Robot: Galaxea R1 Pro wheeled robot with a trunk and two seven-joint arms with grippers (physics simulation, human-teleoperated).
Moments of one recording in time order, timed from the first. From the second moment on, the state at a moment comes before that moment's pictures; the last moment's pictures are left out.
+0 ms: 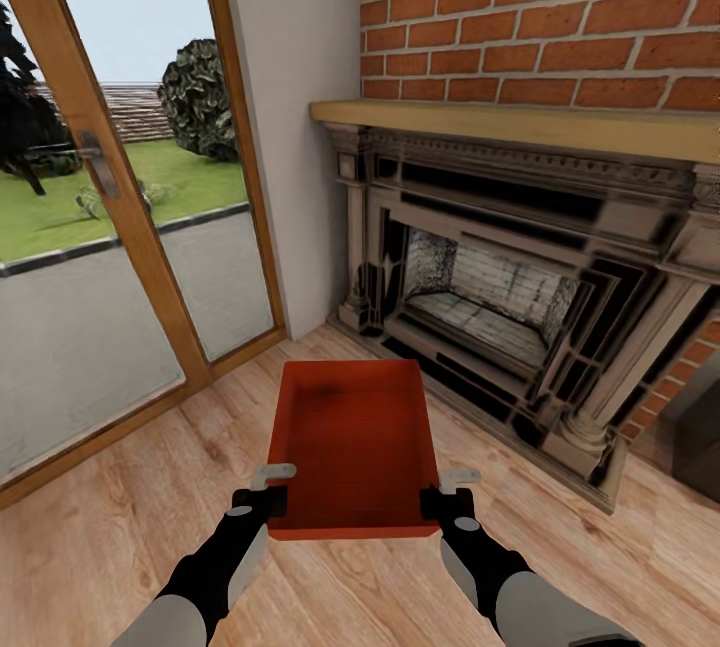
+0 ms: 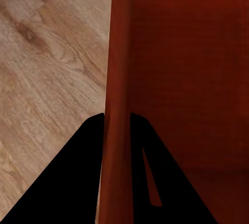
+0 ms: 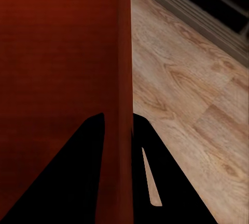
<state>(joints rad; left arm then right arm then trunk) -0.55 -0.10 -0.06 -0.58 0.06 0.20 0.20 -0.67 0.13 0.08 -0.24 0.00 -0.11 -0.19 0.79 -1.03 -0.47</state>
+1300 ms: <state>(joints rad) -0.55 -0.10 -0.06 -0.58 0.06 0.20 0.20 -0.67 0.13 0.08 -0.24 0.00 -0.11 -0.18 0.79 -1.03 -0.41</state>
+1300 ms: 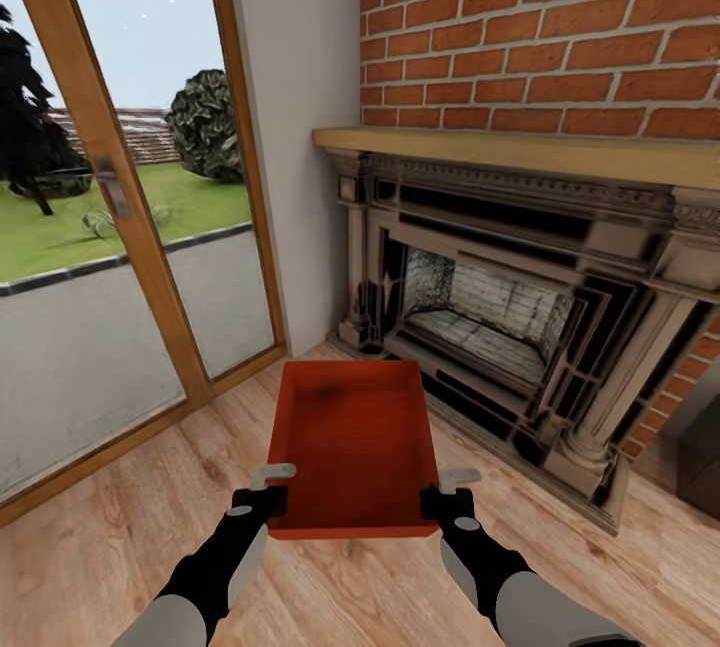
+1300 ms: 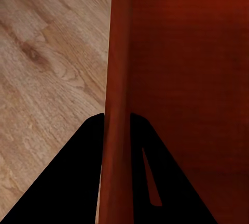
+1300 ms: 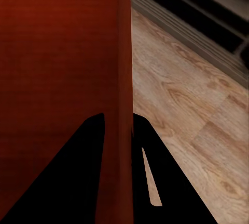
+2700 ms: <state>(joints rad) -0.55 -0.10 -0.06 -0.58 0.06 0.19 0.20 -0.67 0.13 0.08 -0.24 0.00 -0.11 -0.19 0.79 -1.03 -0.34</state>
